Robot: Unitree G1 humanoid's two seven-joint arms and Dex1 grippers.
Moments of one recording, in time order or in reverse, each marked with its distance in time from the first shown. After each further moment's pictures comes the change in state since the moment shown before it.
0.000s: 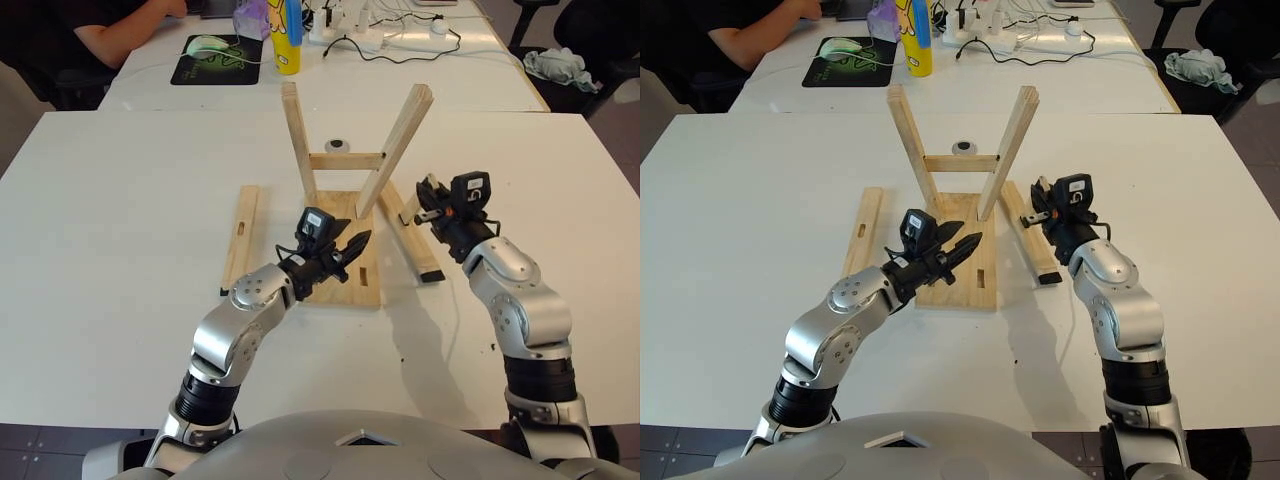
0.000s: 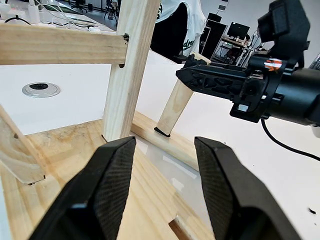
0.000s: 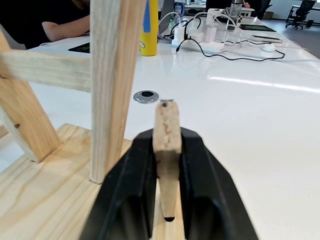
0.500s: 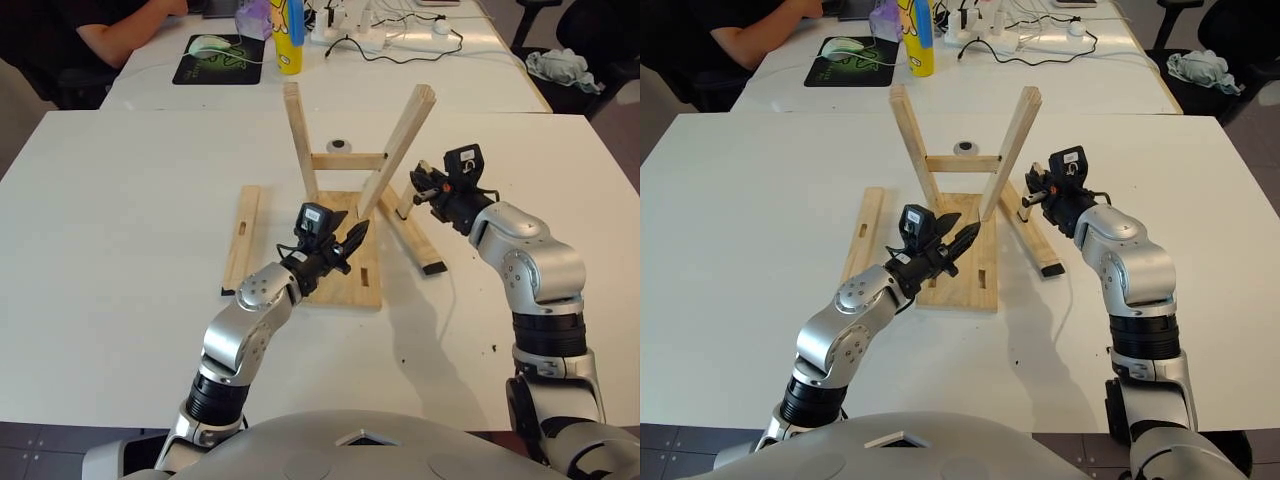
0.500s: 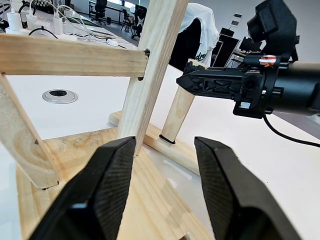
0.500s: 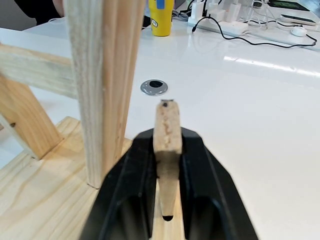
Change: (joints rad) left arm 0.007 -0.044 0.000 0.052 0.030 -0.072 0.029; right arm -0.136 -0.052 -0.012 0.112 0.003 0.121 0.102
